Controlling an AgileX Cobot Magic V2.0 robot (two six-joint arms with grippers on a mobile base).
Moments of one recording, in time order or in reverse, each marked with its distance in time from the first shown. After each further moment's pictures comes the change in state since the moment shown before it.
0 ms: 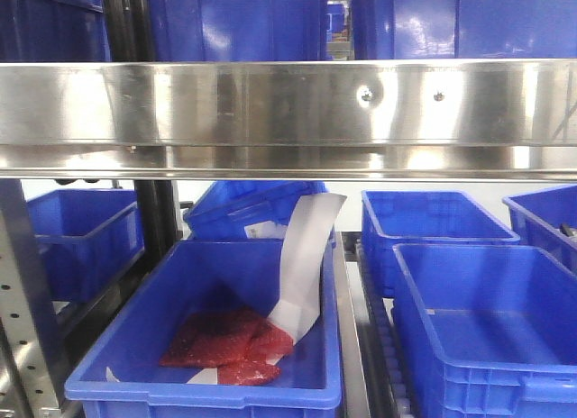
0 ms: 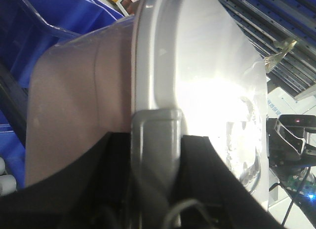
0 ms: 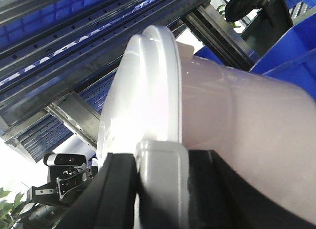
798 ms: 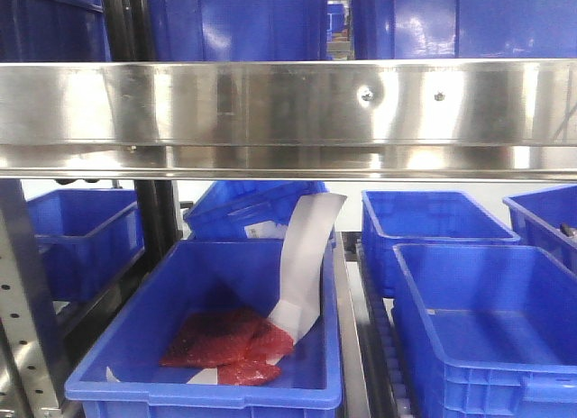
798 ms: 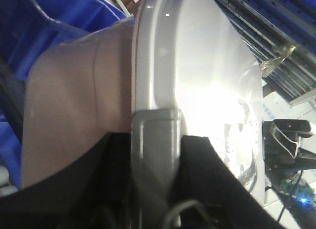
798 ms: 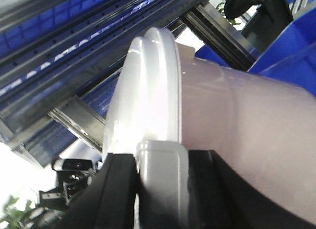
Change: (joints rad) left arm 0.000 0.000 0.000 0.004 0.005 -0.073; right arm 0.000 0.000 0.000 0.000 -0.004 0.071
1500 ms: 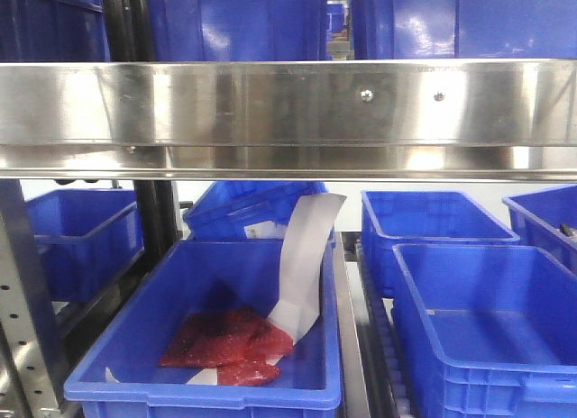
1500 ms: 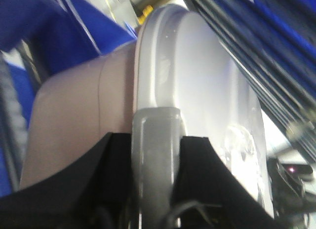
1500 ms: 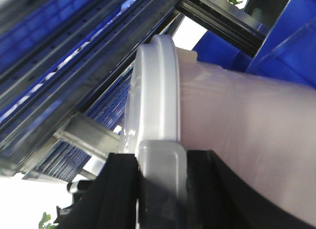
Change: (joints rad) left arm 0.077 0.000 0.000 0.025 -0.142 -0.115; right arm 0.220 0.178 -0.181 -0.006 -0.195 0.147
